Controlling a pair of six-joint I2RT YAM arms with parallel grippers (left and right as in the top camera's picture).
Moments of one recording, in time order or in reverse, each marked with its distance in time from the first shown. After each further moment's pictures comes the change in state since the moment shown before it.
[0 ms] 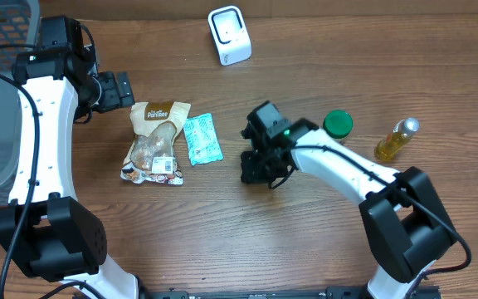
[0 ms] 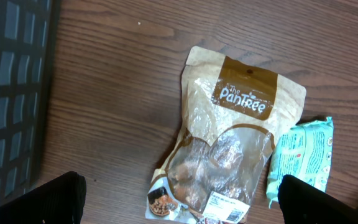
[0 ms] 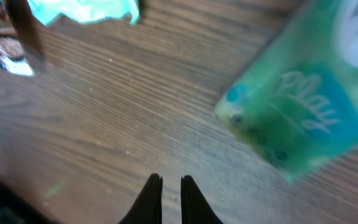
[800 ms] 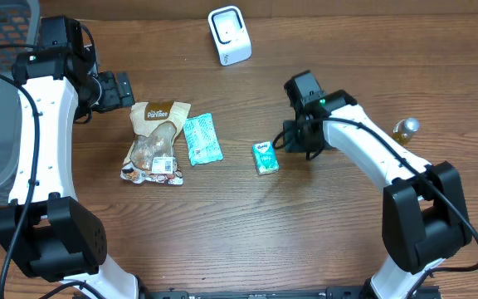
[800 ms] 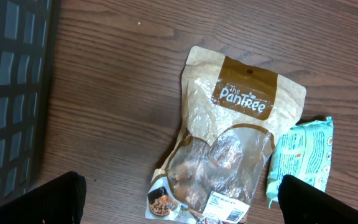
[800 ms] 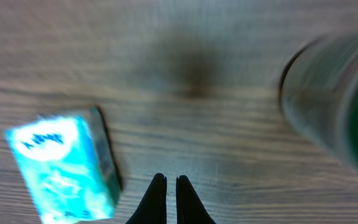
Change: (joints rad) left arm 0.000 0.000 0.000 0.000 0.000 0.000; right arm -0.200 -0.001 0.093 -0.139 0.406 -0.042
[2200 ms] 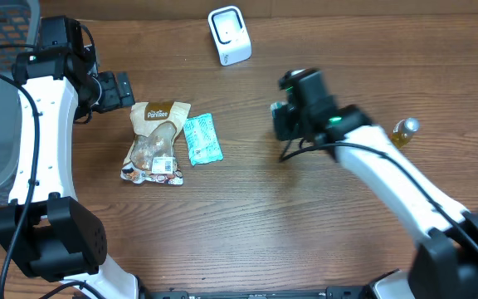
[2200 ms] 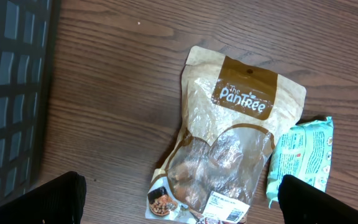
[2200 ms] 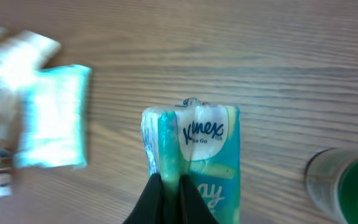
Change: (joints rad) left arm 0.000 0.000 0.000 0.000 0.000 0.000; right arm 0.013 -0.247 -0.063 0.247 -0.102 -0.095
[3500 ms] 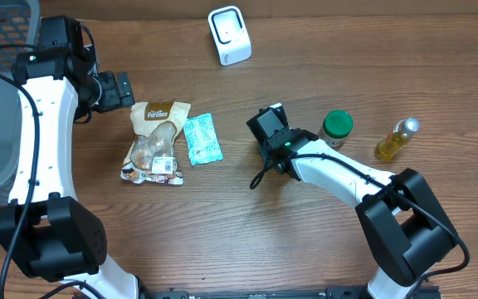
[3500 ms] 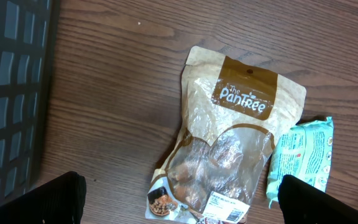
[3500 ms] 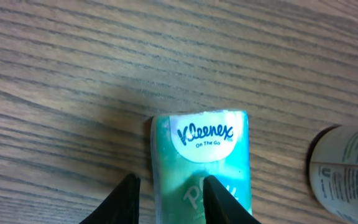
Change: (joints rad) left arm 0.000 0.000 0.000 0.000 0.000 0.000; right arm 0.204 0.235 -0.146 0.157 0.457 -0.034
